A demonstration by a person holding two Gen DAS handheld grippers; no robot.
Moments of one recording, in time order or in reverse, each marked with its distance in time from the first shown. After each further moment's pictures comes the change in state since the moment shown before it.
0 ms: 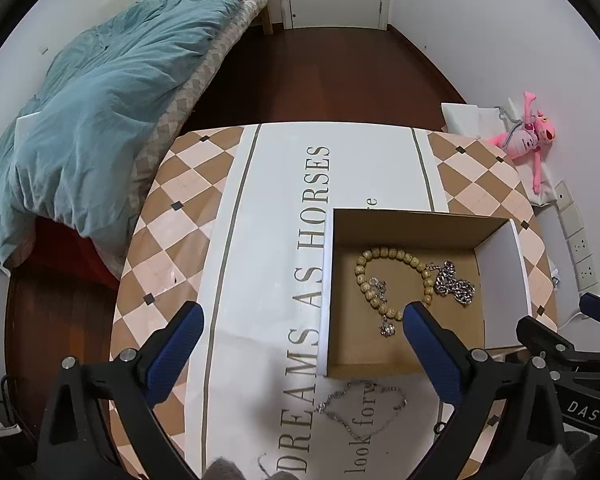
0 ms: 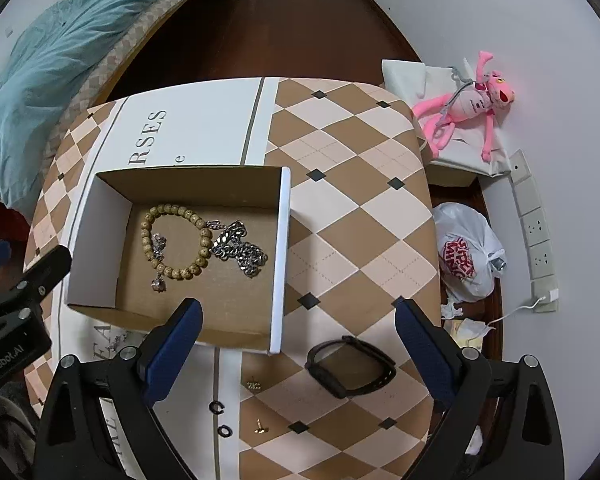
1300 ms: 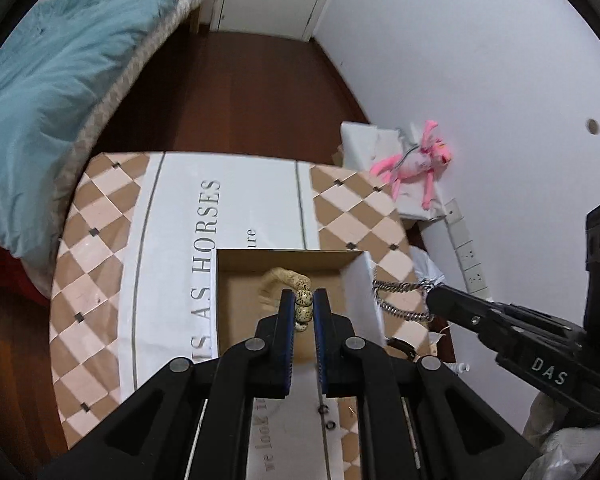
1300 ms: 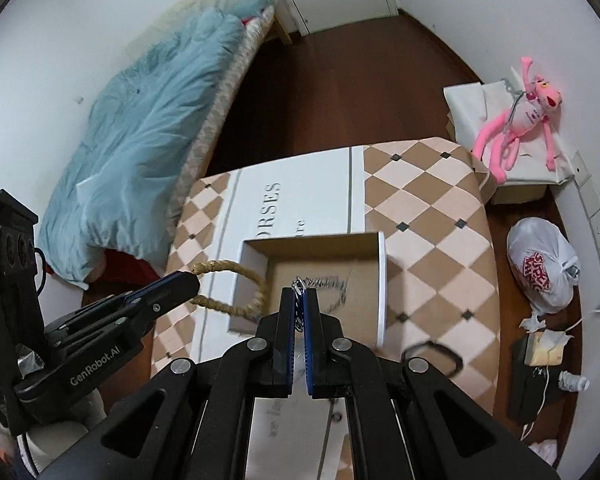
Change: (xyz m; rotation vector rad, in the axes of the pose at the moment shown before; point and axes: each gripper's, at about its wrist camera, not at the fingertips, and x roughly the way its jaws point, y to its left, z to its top) left arm -0.048 -0.008 0.041 -0.012 0.028 -0.407; right arm -0.081 -0.006 0.029 0.081 -0.091 0.392
